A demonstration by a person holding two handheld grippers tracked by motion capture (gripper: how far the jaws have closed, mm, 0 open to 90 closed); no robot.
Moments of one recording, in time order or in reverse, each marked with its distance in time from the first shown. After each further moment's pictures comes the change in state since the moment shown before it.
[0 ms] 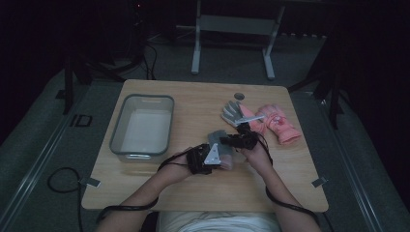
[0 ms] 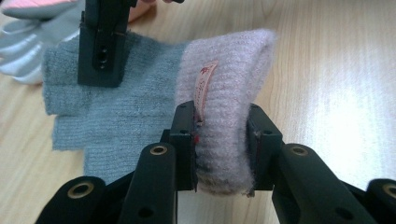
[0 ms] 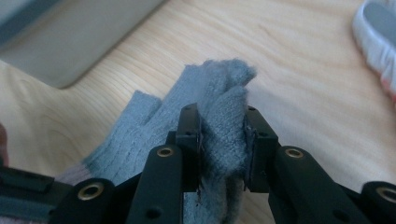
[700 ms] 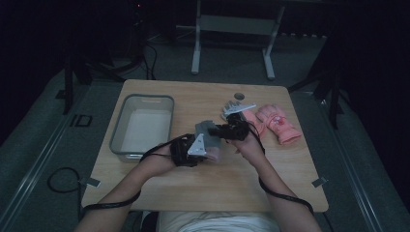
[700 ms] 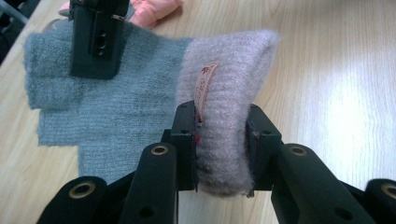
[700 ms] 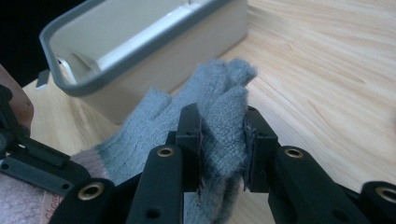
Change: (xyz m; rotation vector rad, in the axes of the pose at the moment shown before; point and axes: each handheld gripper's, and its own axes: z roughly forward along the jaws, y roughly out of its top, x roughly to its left) left arm 0.023 -0.009 -0.061 0.038 0.016 0.017; right arm 0.038 0.051 -0.005 -0.063 0.103 -0.131
